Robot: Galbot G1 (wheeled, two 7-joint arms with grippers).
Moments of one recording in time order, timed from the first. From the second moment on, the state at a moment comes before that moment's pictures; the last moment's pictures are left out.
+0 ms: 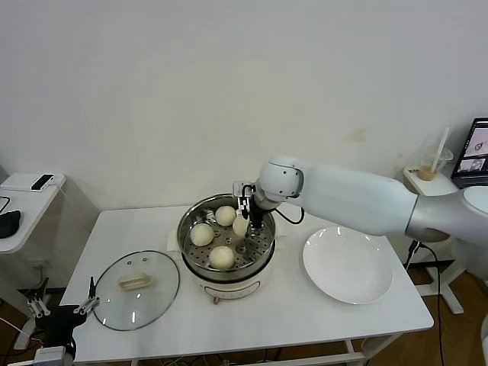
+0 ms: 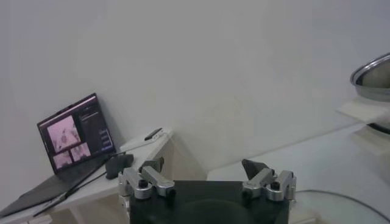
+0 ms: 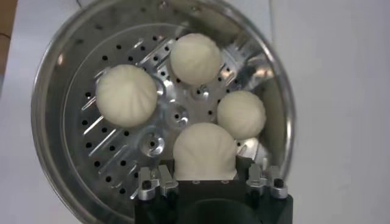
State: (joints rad) left arm 1.76 -1.34 -0.86 -2.18 0.03 0.14 -0.17; right arm 0.41 1.14 -1.15 1.37 0.41 -0.70 -0.79
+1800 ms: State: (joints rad) left arm 1.75 -1.36 -0.85 -2.17 0.04 0.12 -0.17; right arm -0.16 0.89 -0.60 1.69 0.28 -0.39 -0.16
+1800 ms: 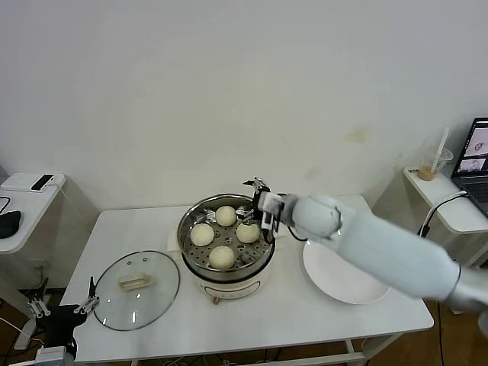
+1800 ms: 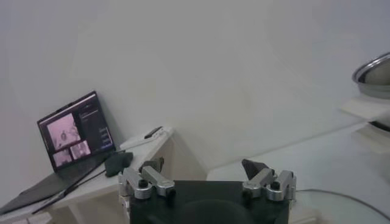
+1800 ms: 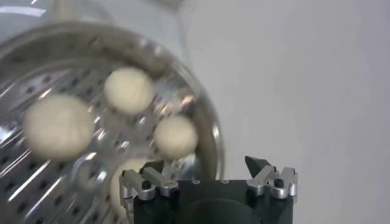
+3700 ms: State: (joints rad) left arm 1.52 -1.19 -0.64 -1.68 1.20 -0.01 -0.15; right arm -1.63 1.43 0.84 1.94 0.06 0.21 -0.16
